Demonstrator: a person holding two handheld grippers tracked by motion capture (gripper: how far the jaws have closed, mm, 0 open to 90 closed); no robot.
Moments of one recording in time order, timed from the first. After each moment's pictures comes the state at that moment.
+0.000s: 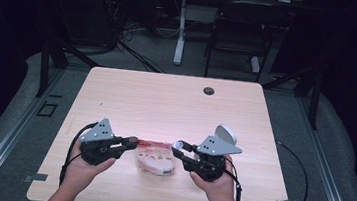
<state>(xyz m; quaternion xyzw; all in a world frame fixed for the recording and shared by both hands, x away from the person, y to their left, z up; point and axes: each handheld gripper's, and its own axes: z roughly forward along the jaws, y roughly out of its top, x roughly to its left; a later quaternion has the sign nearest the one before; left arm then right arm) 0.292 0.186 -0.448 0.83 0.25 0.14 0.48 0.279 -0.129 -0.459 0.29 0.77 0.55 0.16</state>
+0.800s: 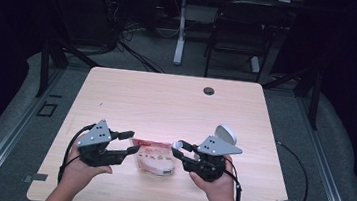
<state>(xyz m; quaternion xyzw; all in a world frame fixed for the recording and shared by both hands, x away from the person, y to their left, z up) 0.287 0.188 -0.448 0.81 0.23 0.16 0.51 0.279 -0.130 -0.461 0.29 0.77 0.55 0.16</state>
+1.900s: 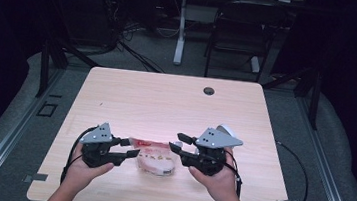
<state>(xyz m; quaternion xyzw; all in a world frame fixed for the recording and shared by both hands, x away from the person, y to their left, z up) 0.302 0.195 -0.478 0.83 0.24 0.09 0.50 0.284 -0.124 -0.433 0.27 0.77 0.55 0.16</state>
